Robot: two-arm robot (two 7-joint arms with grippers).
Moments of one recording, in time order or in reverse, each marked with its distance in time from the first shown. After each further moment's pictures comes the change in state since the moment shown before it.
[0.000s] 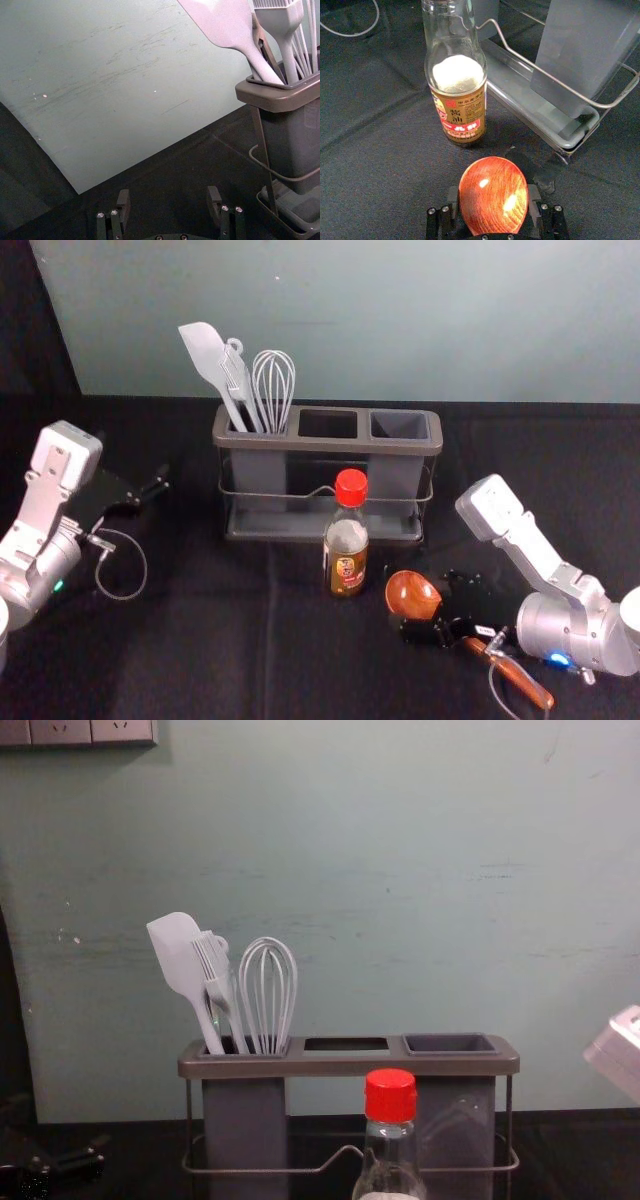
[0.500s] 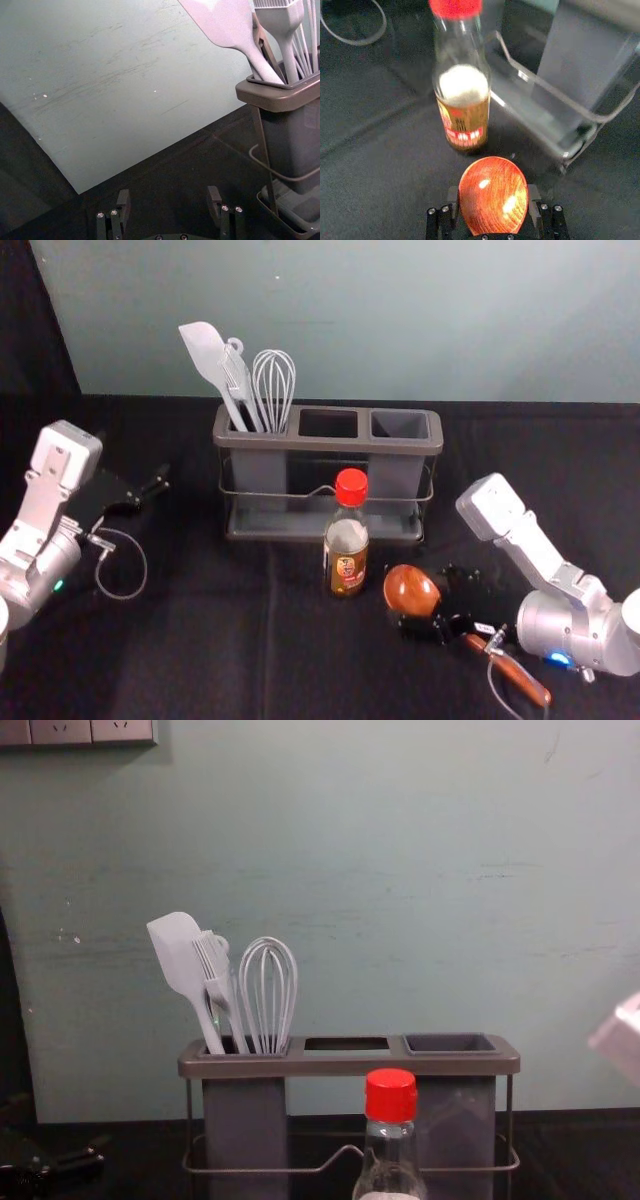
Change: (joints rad) left arm 0.000 0.000 0.000 0.000 0.000 0.000 0.000; right arm -0.008 0.003 0.004 -0.011 -0.013 -0.030 0.000
